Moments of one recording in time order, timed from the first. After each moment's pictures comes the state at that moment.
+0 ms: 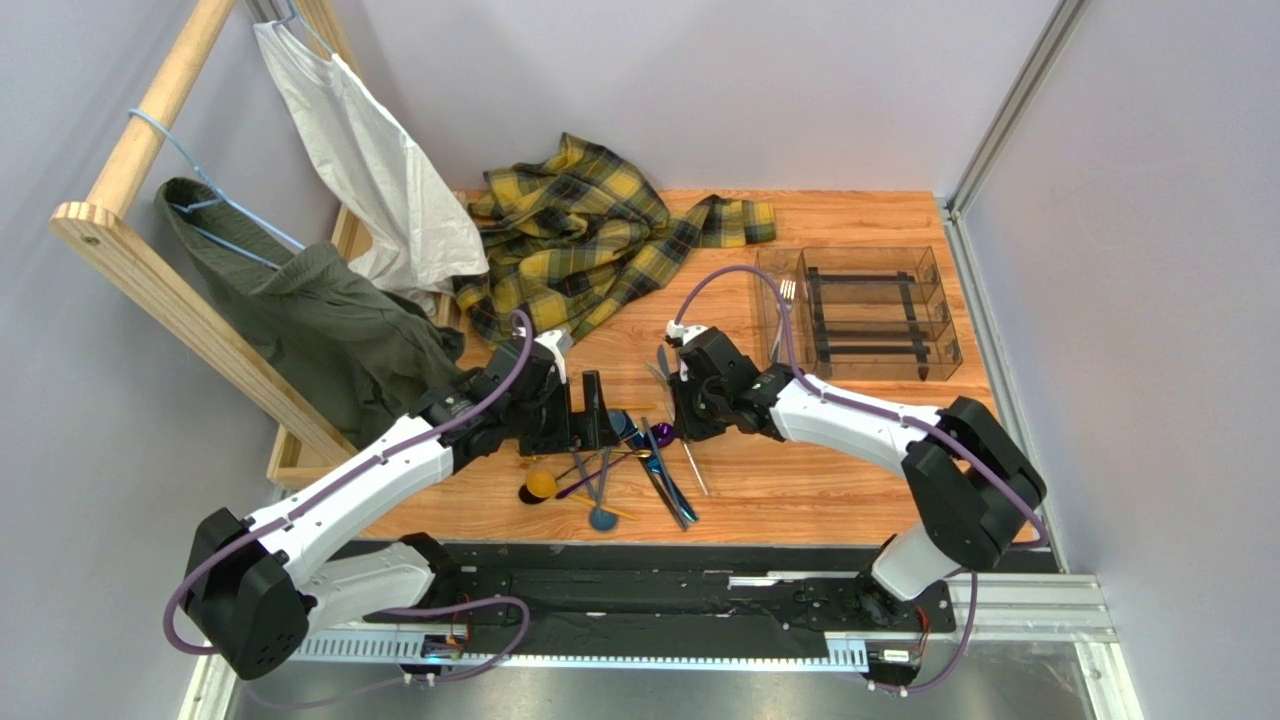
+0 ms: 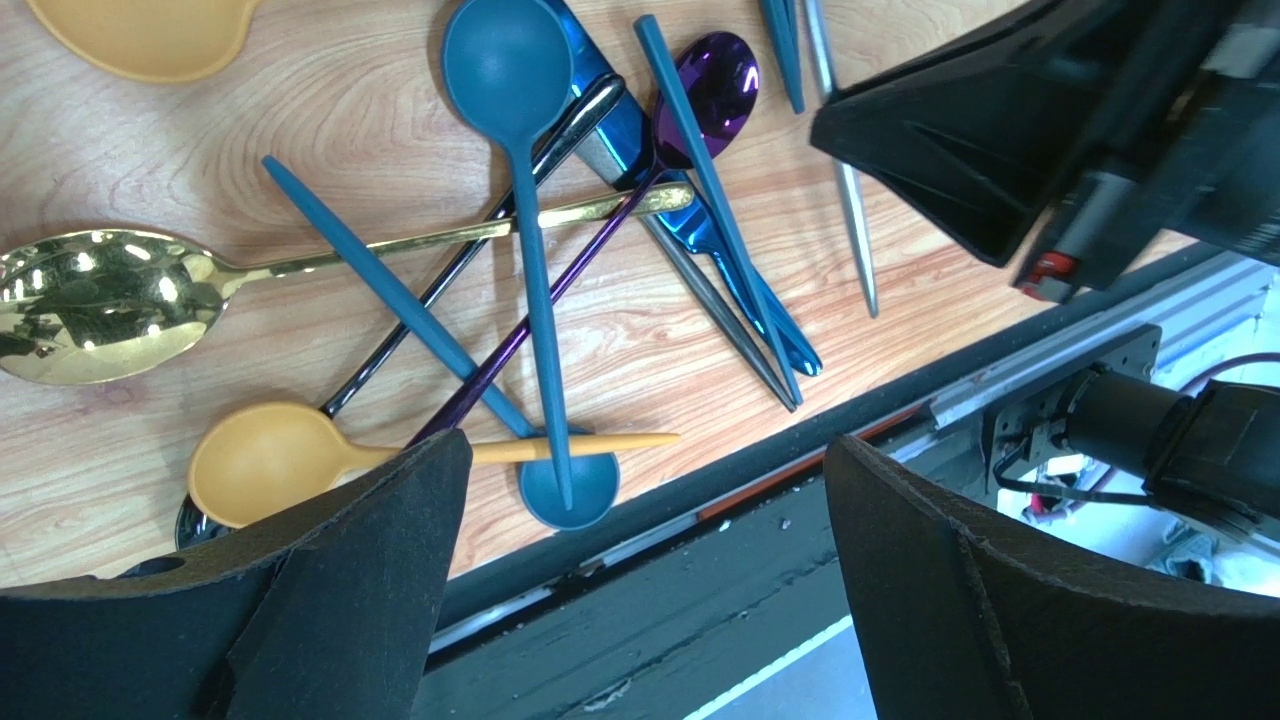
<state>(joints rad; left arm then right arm) -0.67 1.08 0.78 -0.56 0.16 -0.70 0.78 1.56 0.92 -0.30 -0.05 0.42</state>
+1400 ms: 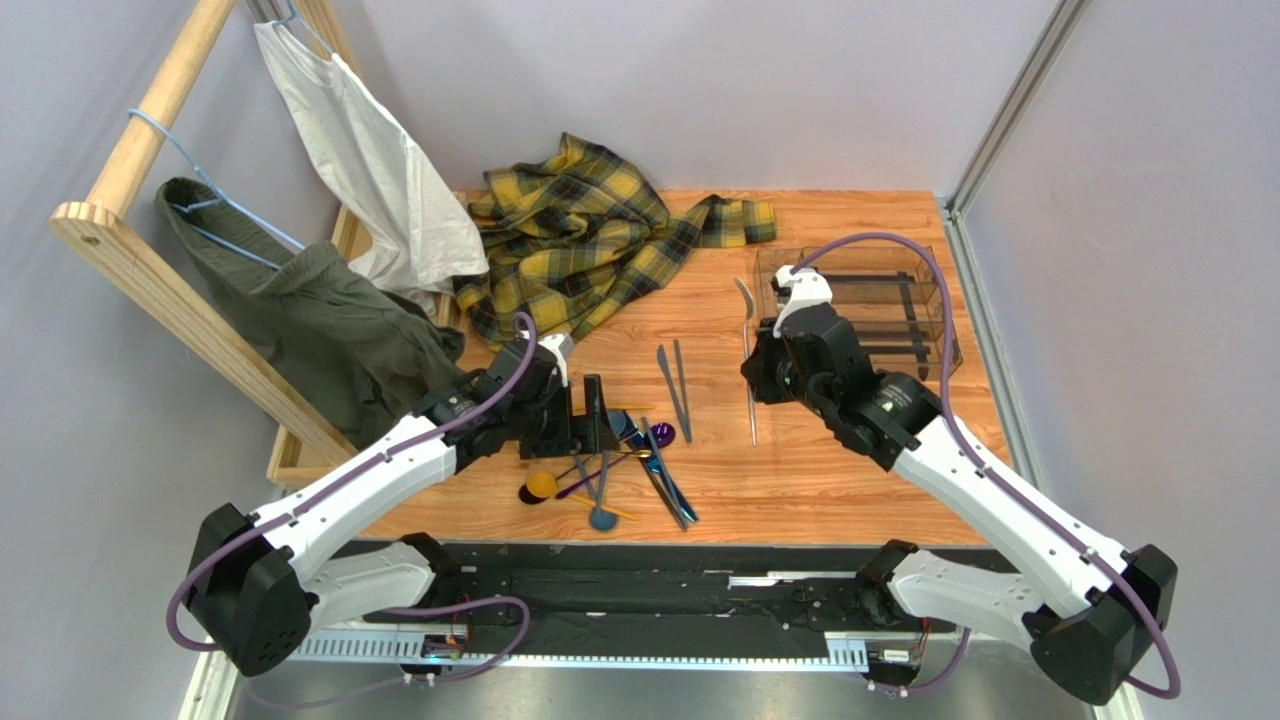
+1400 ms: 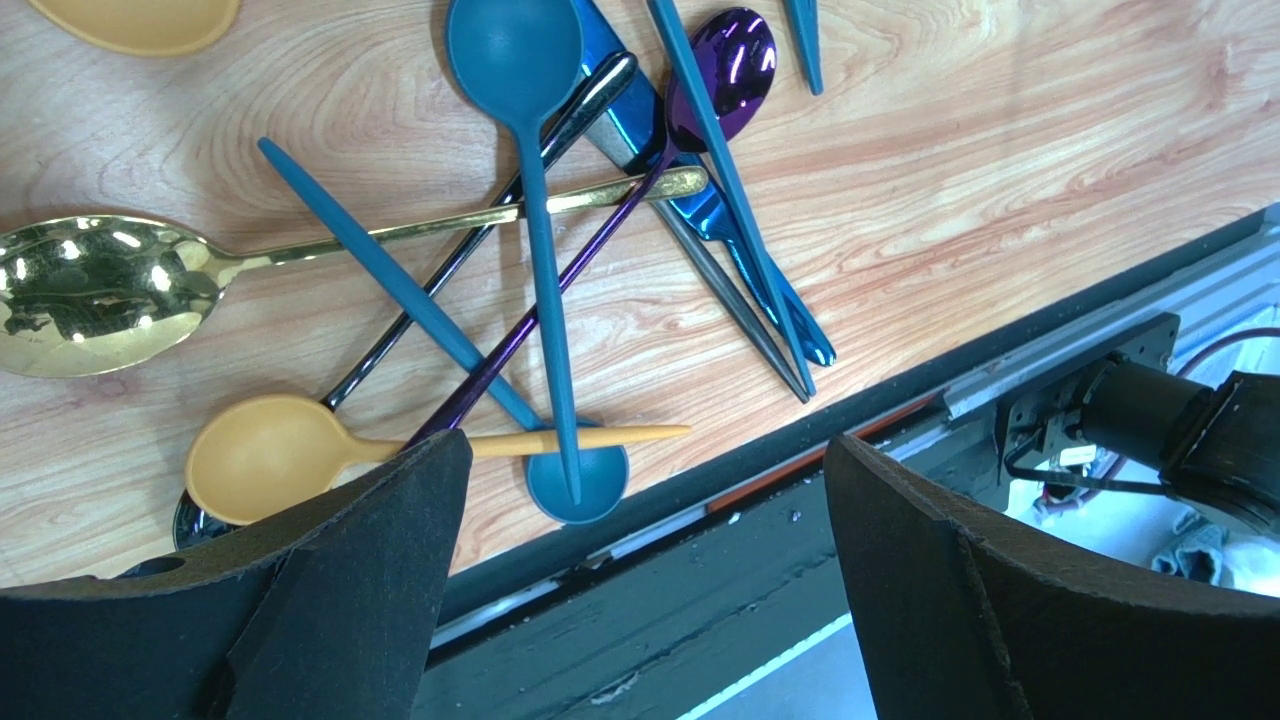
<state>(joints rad) -0.67 1.10 0.77 -0.56 0.17 -0.70 0.70 1.02 0.97 -0.54 0.22 0.45</state>
